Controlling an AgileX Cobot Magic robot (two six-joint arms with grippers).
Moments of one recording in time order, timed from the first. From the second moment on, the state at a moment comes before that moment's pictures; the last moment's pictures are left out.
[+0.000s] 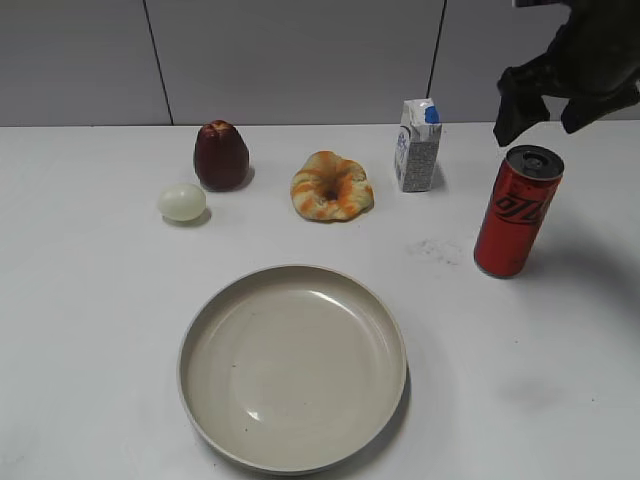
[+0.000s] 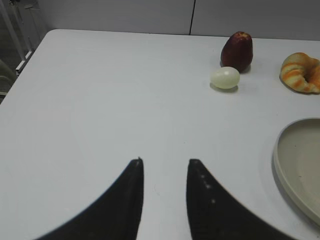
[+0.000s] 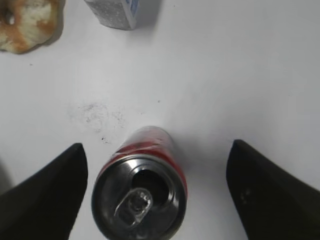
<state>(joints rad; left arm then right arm) -0.01 -0.01 -0.50 -0.16 1.03 0.11 0.19 1.84 -1.49 0.10 0.89 -0.08</state>
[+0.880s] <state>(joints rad) -0.01 -0.01 -0.50 -0.16 1.03 0.11 0.19 1.95 -1.54 0.13 1.05 -0.02</state>
